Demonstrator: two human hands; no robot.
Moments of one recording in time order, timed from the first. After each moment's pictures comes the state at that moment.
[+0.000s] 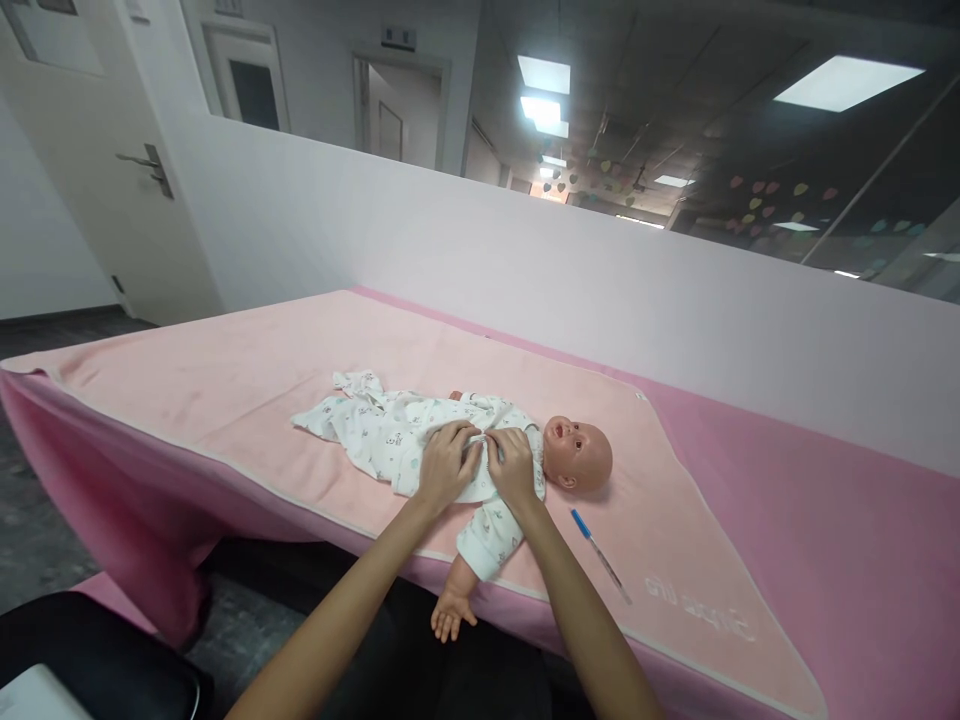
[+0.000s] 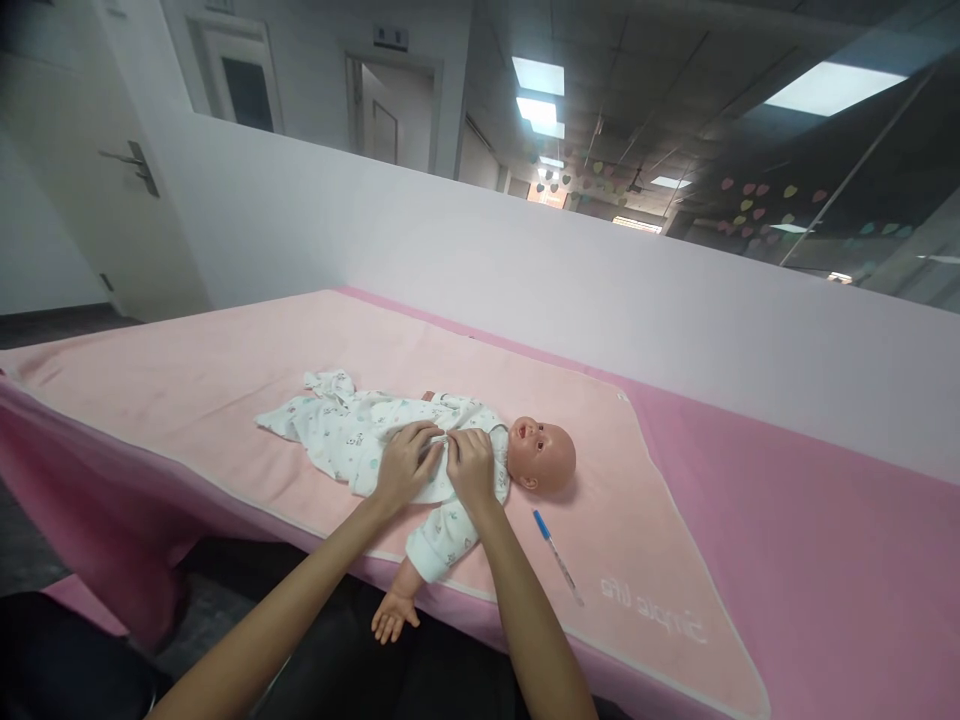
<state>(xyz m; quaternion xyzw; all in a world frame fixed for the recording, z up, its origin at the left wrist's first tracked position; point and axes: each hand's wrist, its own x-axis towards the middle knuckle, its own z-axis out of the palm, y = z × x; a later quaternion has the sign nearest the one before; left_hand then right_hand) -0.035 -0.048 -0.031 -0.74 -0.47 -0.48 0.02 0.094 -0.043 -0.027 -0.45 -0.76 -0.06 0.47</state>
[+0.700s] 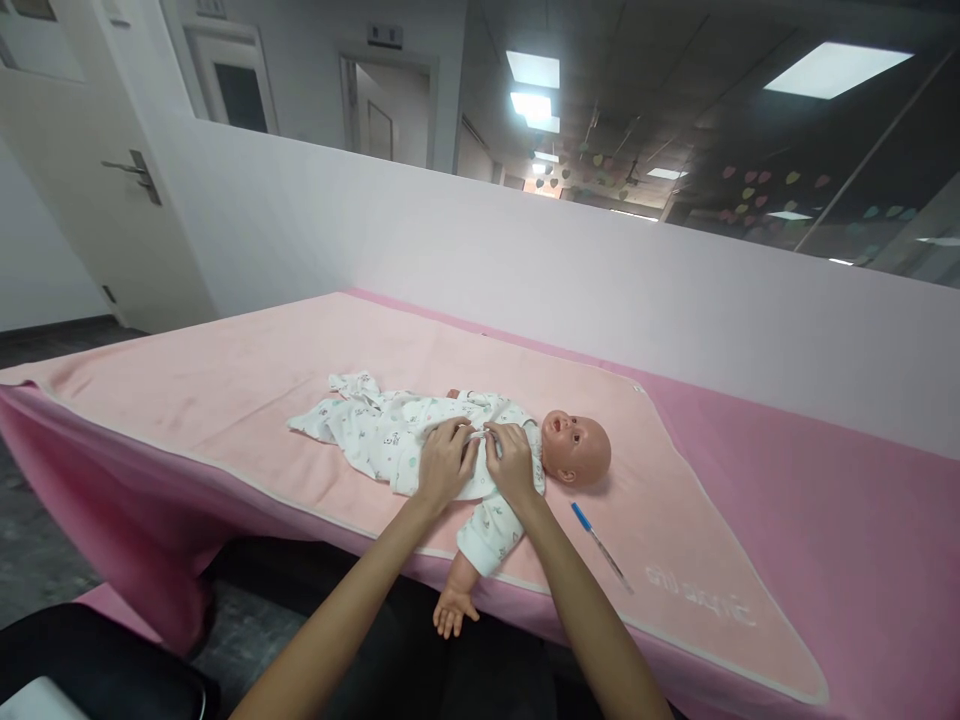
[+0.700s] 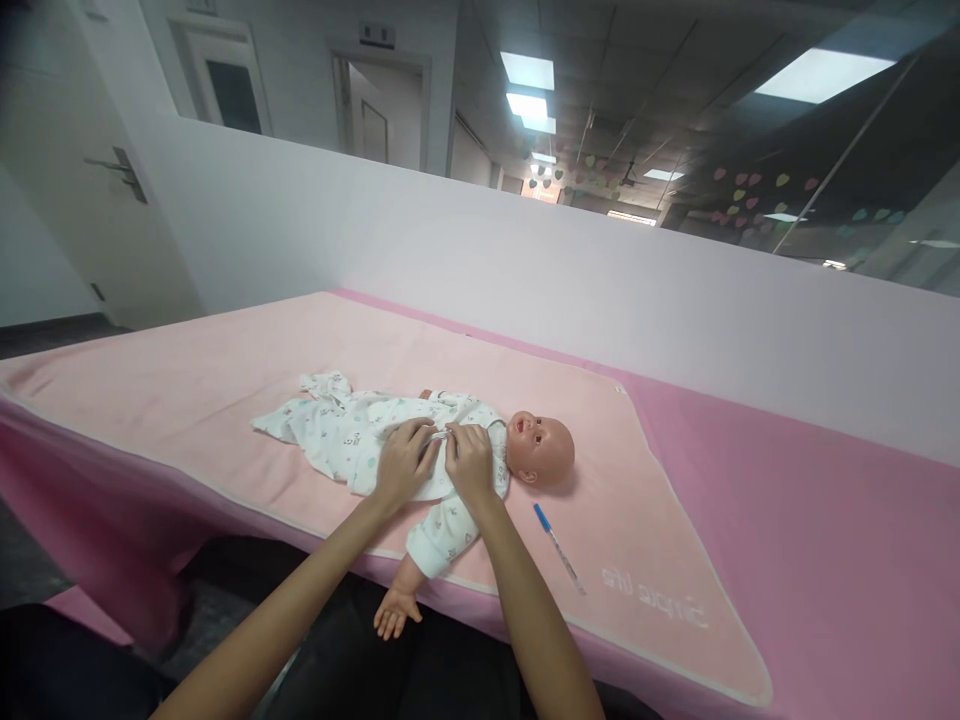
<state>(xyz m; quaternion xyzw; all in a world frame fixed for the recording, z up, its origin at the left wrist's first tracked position) -0.034 -0.048 -0.032 -0.75 -0.48 -0.46 0.05 0.094 -0.042 -0.027 -0.46 -0.76 -0.07 0.46</state>
